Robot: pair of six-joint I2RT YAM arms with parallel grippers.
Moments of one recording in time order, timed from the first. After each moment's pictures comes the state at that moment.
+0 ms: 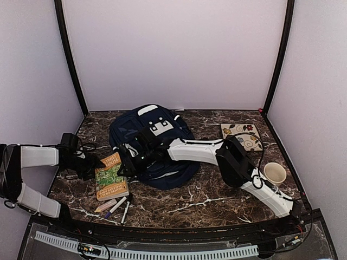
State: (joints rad) left arm 0.01 1.33 0.53 -0.31 0.42 -0.69; right arm 1.04 2.69 2.31 -0.35 -0.66 0.48
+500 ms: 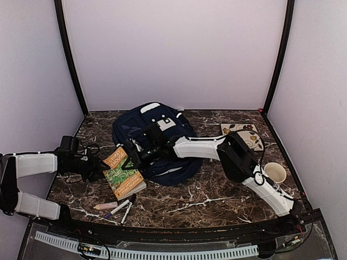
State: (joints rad) left arm -0.04 1.22 0.45 -0.23 0.57 -0.74; right arm 0.97 2.68 2.20 -0.17 -0.80 0.62
